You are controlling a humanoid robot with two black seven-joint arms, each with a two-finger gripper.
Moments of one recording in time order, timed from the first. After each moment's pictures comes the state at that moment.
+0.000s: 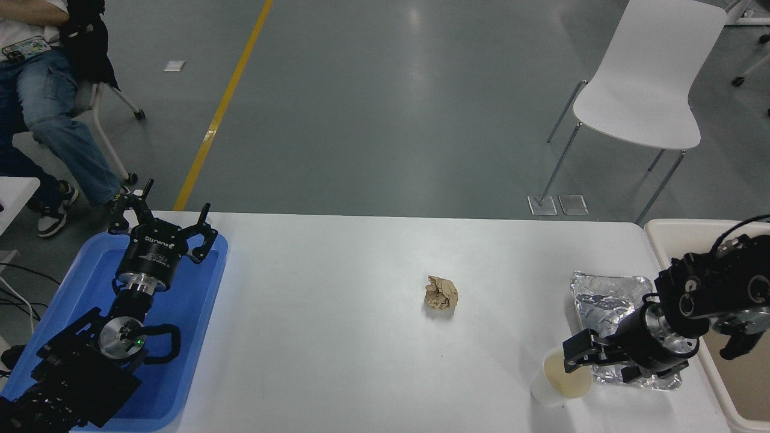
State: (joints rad) left arm -0.60 0.22 -0.90 -0.31 -0.14 -0.77 -0.37; right arm 1.52 -0.46 -1.21 1.41 -0.34 0.23 0.09
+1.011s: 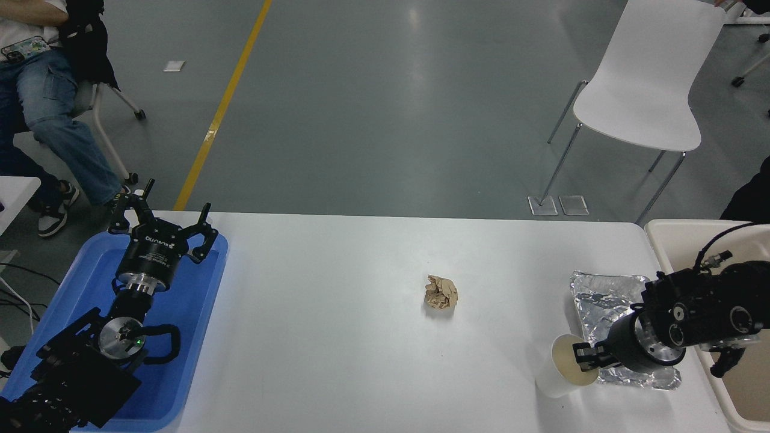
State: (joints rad) left arm -0.60 0.22 -0.90 -0.31 -0.14 -0.77 -0.37; right arm 1.60 -0.47 -1.23 1.45 -0.50 0.10 0.12
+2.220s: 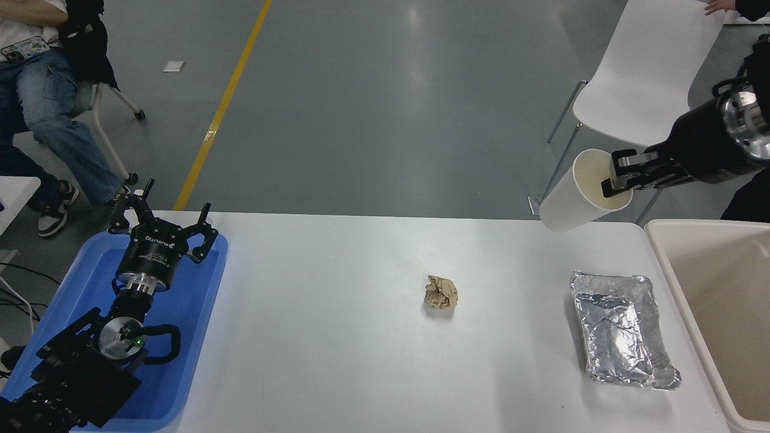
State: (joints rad) left arm -0.60 0.22 -0.90 -0.31 -0.14 -0.77 -0.37; right arm 2.35 -0.68 -1.22 1.51 -0.51 0.57 0.11
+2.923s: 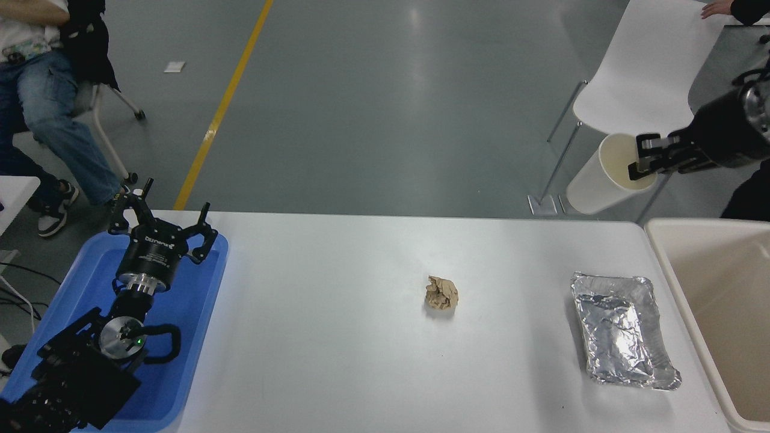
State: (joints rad) left arm -0.60 0.22 -0.90 -0.31 -0.14 -0.77 -0.37; right arm 2.02 -0.68 -1.22 1.08 -0.50 0.53 0.11
